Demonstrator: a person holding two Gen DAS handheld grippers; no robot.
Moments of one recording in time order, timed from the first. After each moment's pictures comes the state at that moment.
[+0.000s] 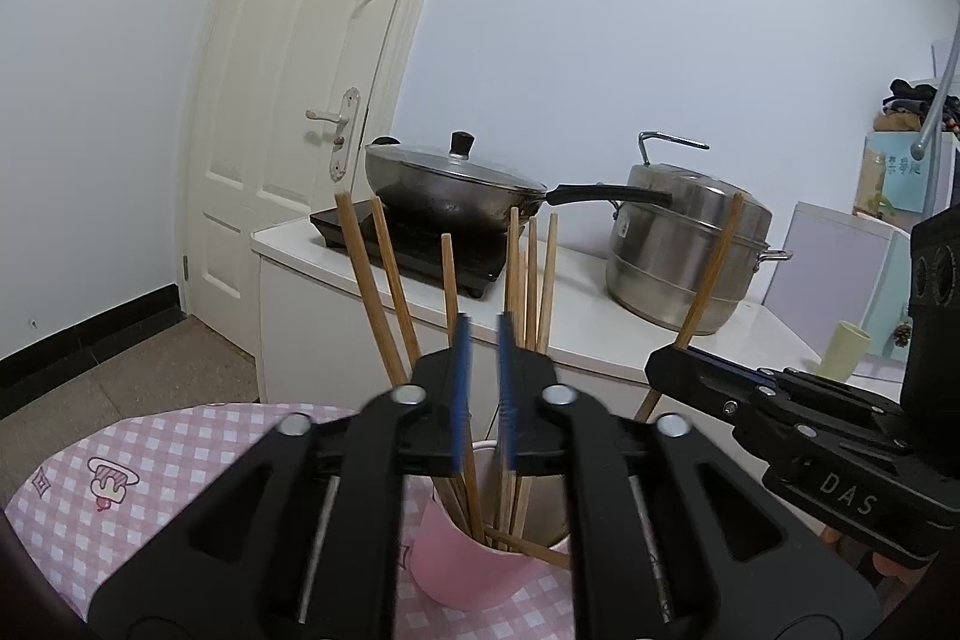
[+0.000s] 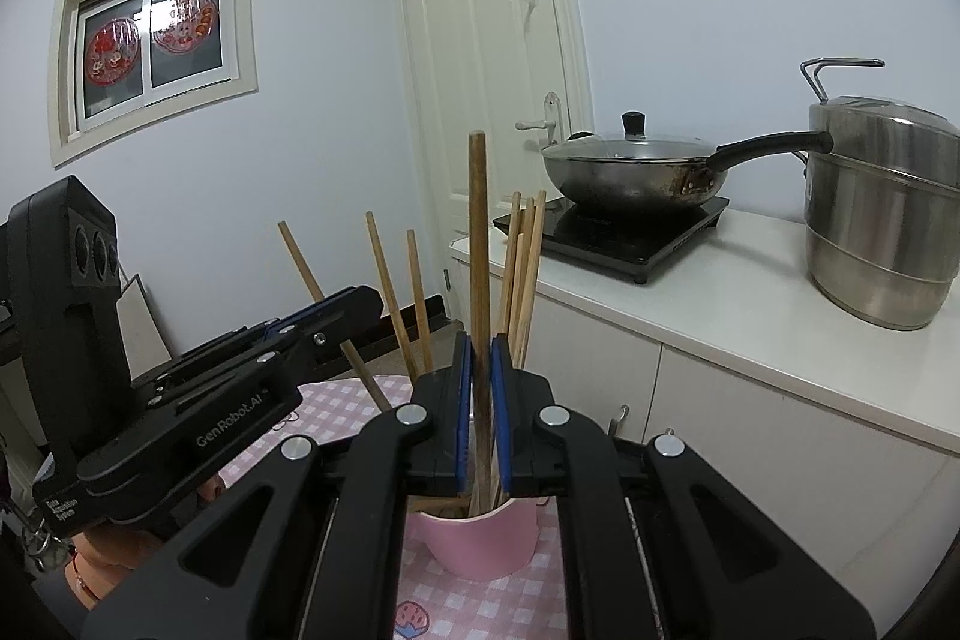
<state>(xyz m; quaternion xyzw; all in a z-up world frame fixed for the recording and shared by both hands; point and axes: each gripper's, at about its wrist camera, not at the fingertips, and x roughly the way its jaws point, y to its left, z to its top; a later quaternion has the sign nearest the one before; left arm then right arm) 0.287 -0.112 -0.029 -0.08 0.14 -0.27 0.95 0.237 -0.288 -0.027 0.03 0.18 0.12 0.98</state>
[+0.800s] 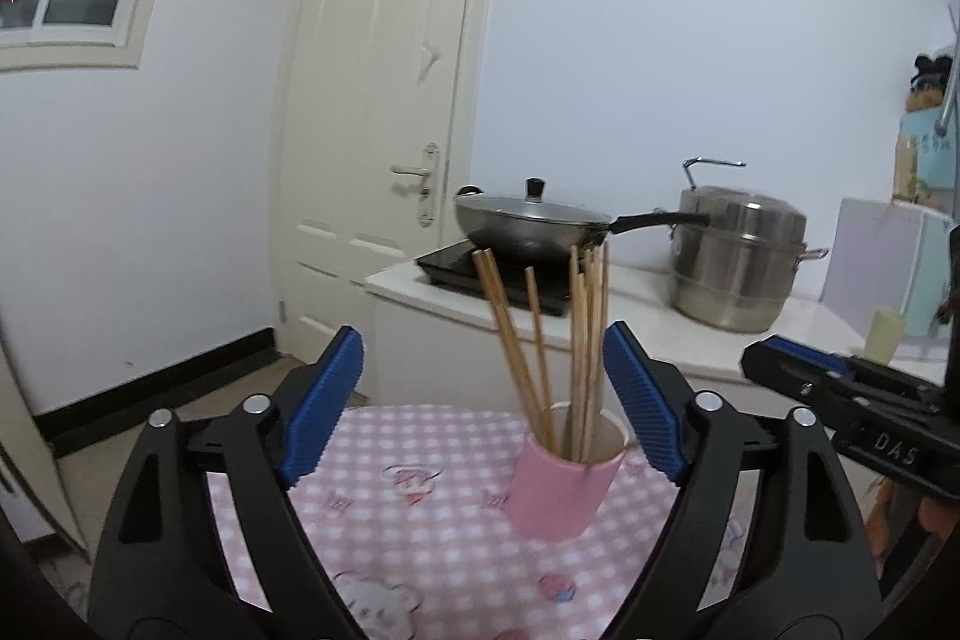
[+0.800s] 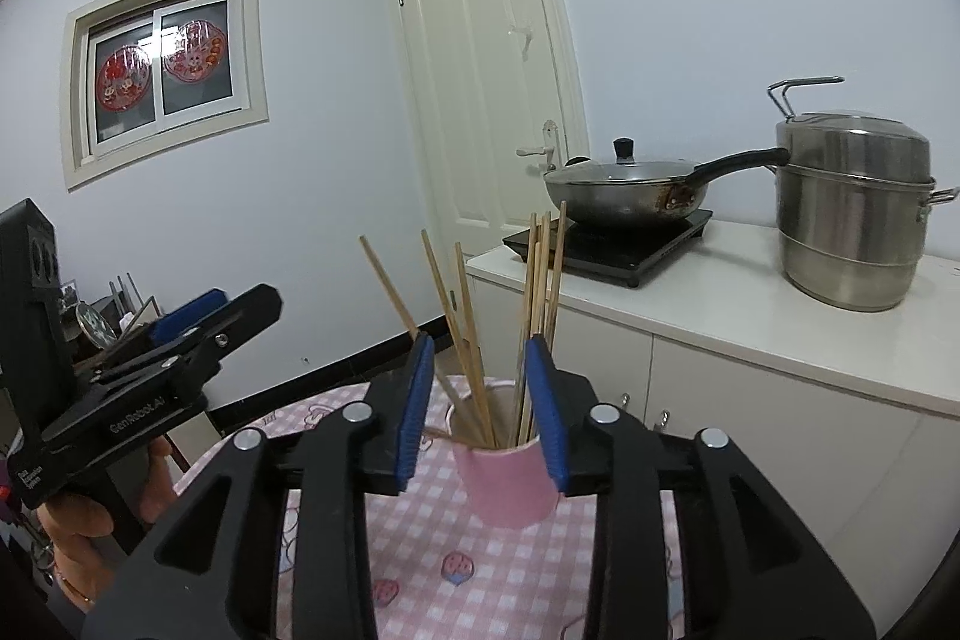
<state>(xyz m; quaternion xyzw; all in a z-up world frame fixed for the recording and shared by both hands) 0.186 -0.060 0.000 -0.03 0.10 -0.16 0.98 0.159 -0.284 -0.016 0.04 0.15 0.11 0.98</state>
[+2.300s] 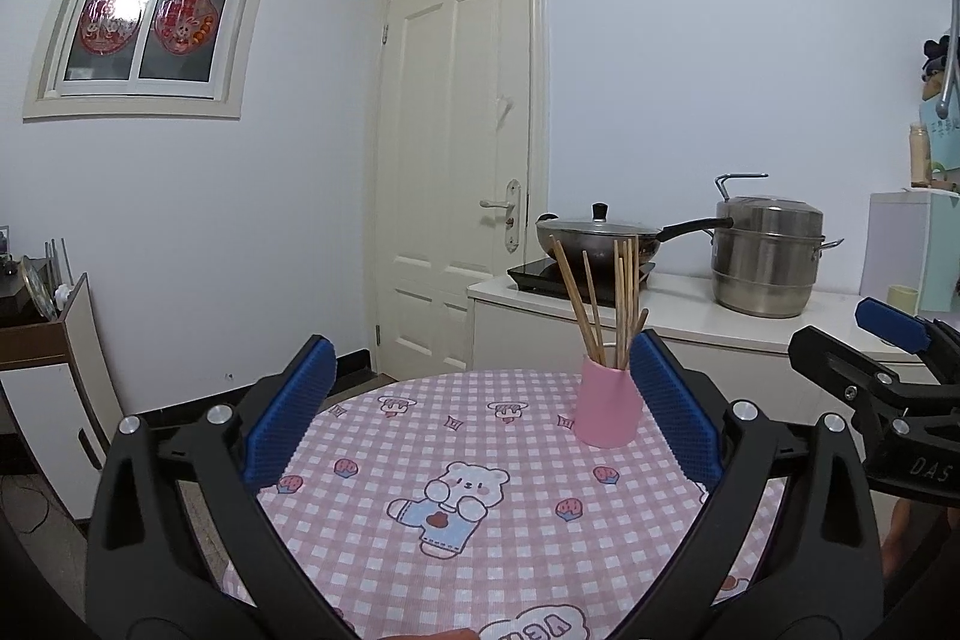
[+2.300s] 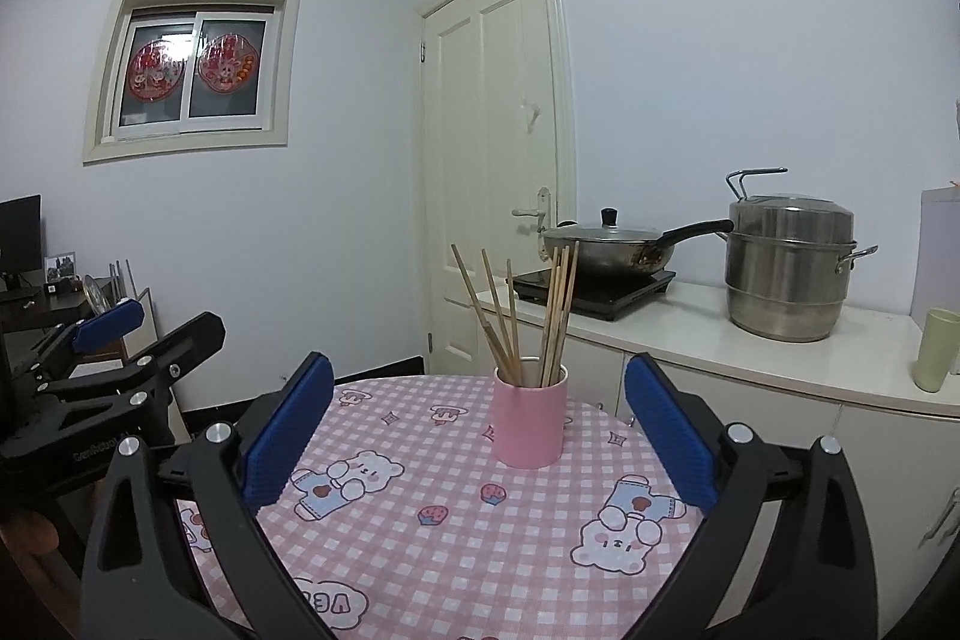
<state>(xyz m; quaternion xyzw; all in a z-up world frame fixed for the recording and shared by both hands) 0.022 -0.013 -0.004 -0.01 0.06 -0.06 1.00 0.018 -0.233 -0.026 -0.02 0.07 0.08 0.99</state>
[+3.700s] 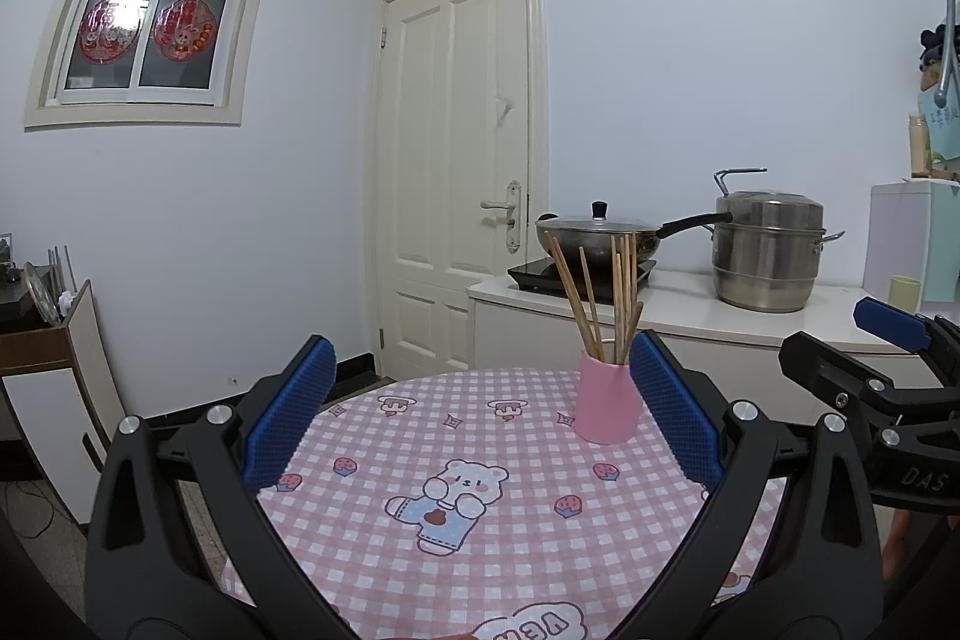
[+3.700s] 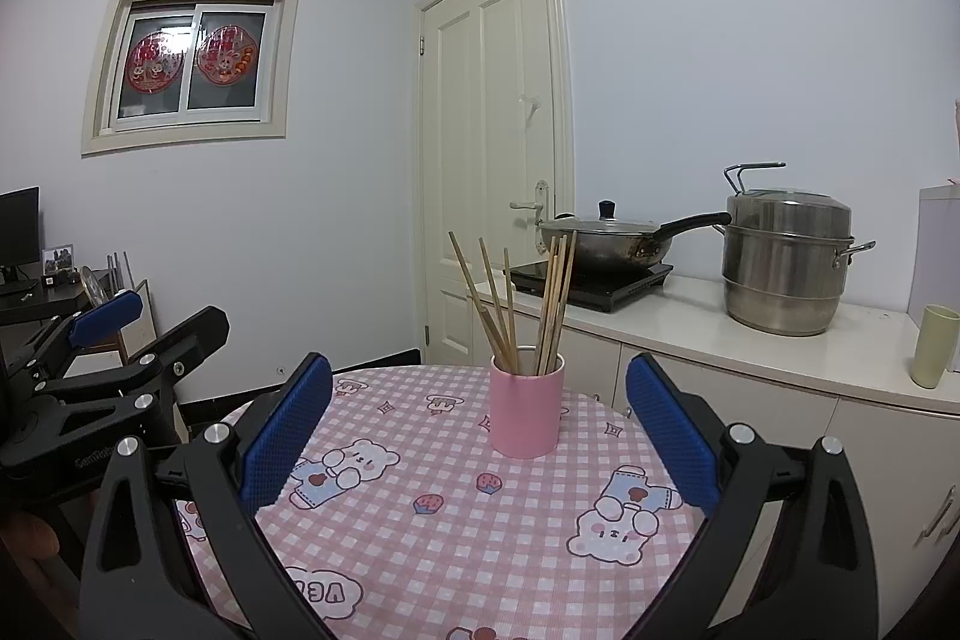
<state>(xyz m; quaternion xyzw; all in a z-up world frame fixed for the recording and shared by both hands) 0.017 -0.018 -0.009 0.00 0.05 -0.05 1.00 0.015 -0.229 -0.030 -0.02 0.07 0.07 0.99</state>
